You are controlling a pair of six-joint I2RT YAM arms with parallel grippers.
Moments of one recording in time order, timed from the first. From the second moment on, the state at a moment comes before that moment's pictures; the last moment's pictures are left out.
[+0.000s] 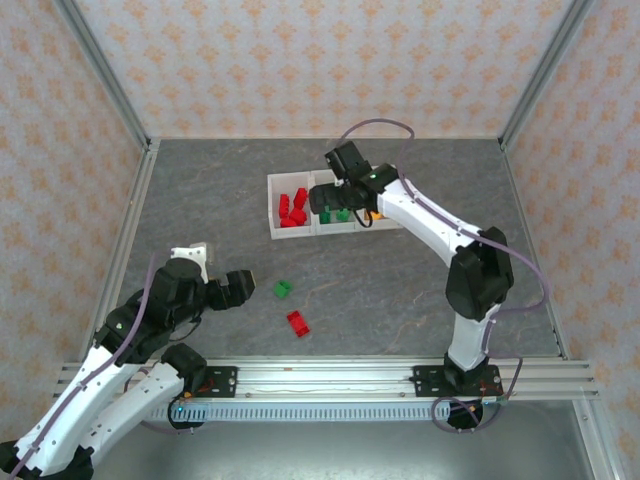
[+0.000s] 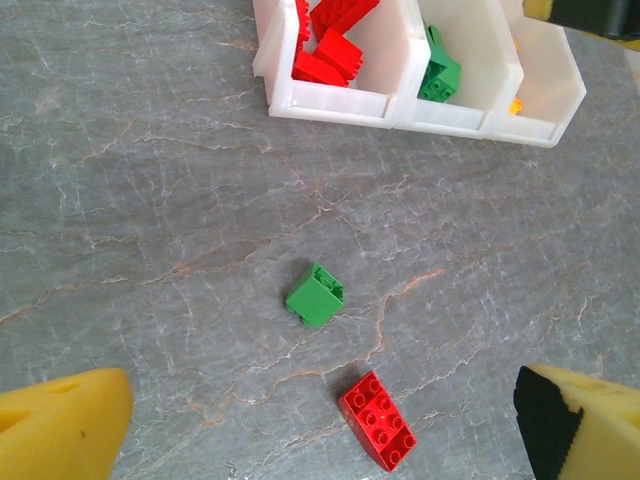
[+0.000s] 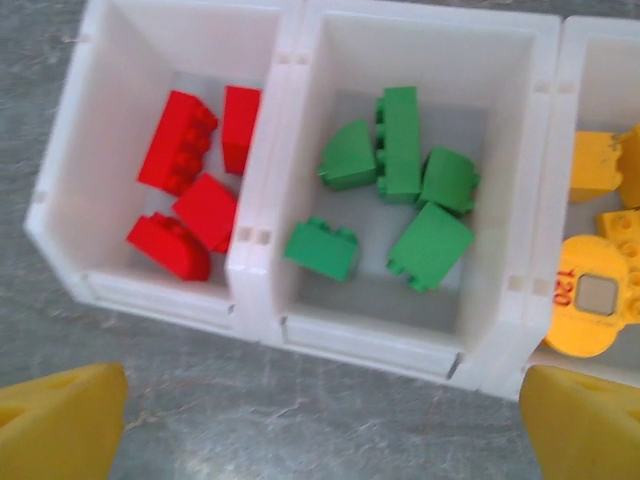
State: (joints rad) left arm -0.53 0.52 0.74 -0.93 -0.07 -0.68; right arm 0.65 1.82 1.64 -0.77 0.07 0.36
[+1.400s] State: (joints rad) left arm -0.53 0.37 0.76 -1.02 -0.08 -0.75; right arm 1.33 1.97 1.39 -0.76 0.24 0.74
